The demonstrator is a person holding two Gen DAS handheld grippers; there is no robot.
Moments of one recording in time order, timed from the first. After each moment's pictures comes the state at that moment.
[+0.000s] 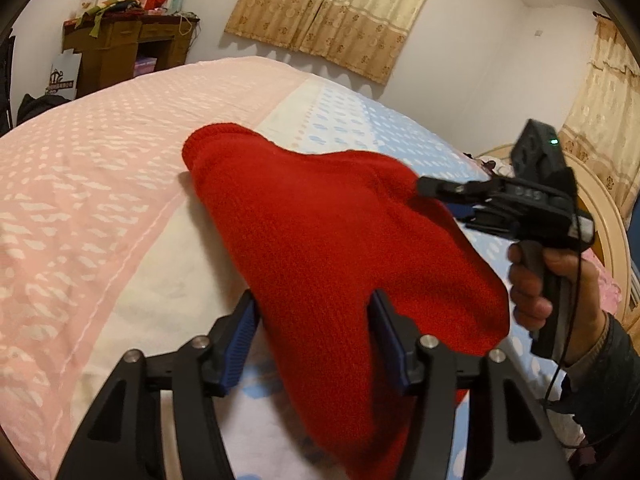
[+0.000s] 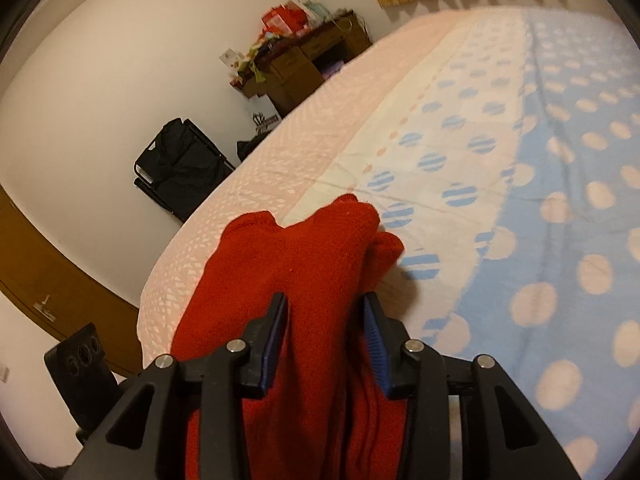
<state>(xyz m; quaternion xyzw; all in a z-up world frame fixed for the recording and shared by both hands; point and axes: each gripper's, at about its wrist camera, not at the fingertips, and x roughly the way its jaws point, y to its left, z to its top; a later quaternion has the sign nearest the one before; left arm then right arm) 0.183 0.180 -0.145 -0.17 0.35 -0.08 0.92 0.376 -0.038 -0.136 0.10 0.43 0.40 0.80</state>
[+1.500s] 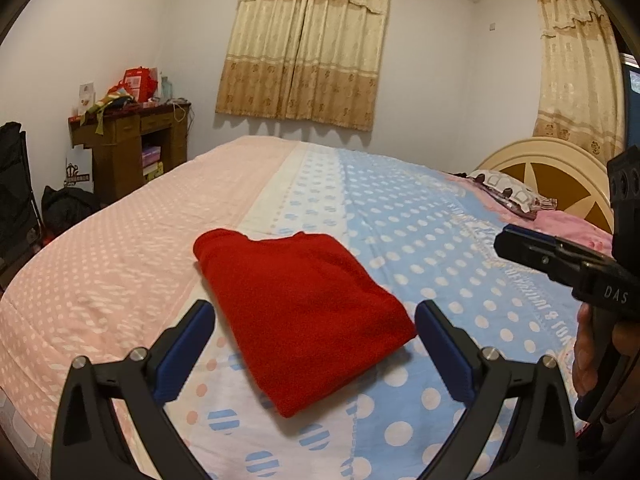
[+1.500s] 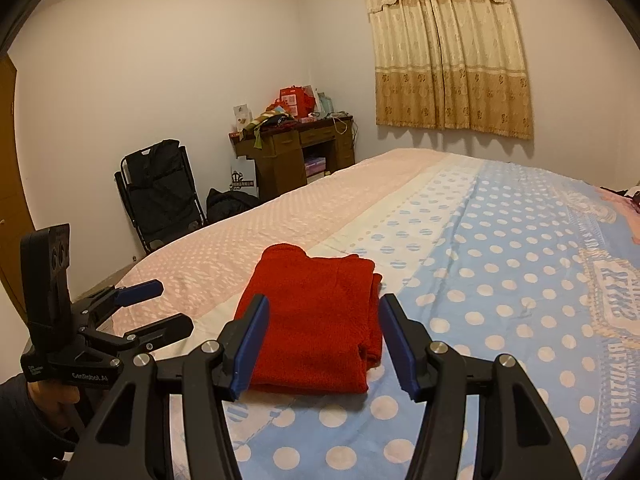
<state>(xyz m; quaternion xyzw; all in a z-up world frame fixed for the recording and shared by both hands) 0.101 0.120 -0.056 -0.08 0.25 -0.04 0.97 0.159 -0.099 -0.019 -0.03 0.24 0.32 0.92</state>
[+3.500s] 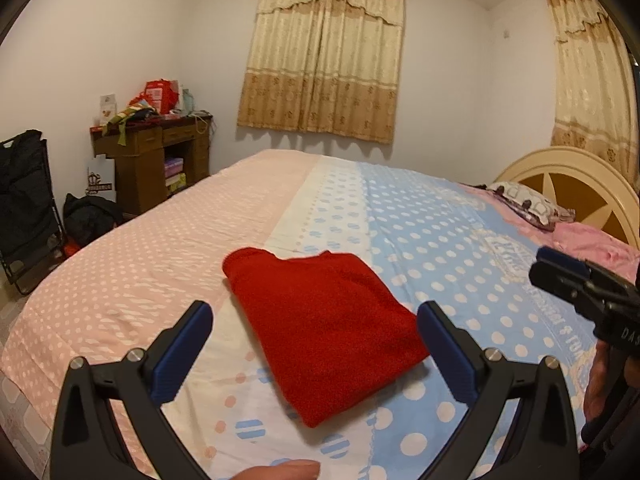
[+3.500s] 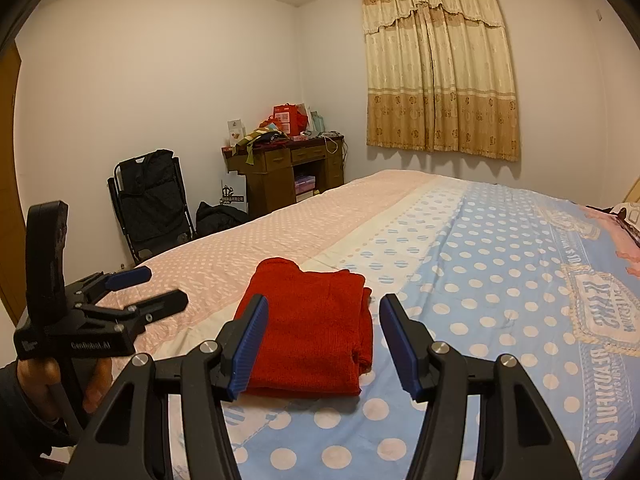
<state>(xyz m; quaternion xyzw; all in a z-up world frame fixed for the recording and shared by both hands) 0.091 0.130 -0.040 -0.07 0.23 0.01 0.97 0.132 -0.105 -0.012 -0.03 0.20 0.30 0.93</state>
